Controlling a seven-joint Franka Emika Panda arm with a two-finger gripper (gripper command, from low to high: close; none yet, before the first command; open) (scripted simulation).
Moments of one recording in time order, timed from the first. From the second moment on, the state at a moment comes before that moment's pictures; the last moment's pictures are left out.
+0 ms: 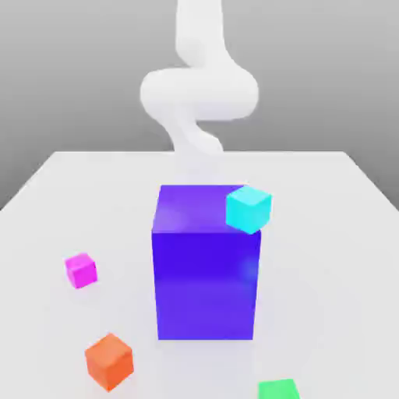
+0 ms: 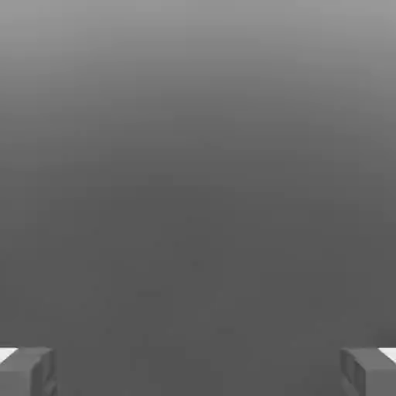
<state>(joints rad) -0.05 -0.75 0.00 -2.35 -0.03 2.34 0.83</state>
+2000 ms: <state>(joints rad) -0.69 0.11 -0.13 -2.91 0.12 3.03 0.77</state>
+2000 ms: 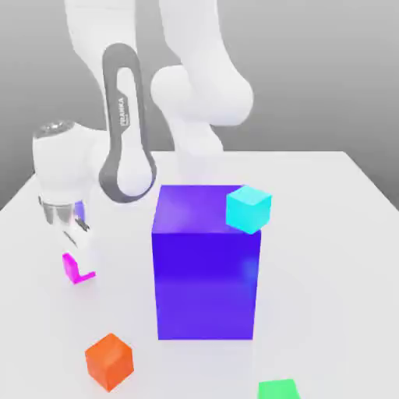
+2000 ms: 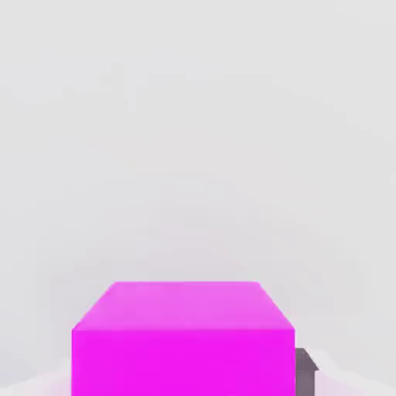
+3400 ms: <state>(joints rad) -0.10 0.23 0.20 -2.34 -0.06 2.56 0.67</state>
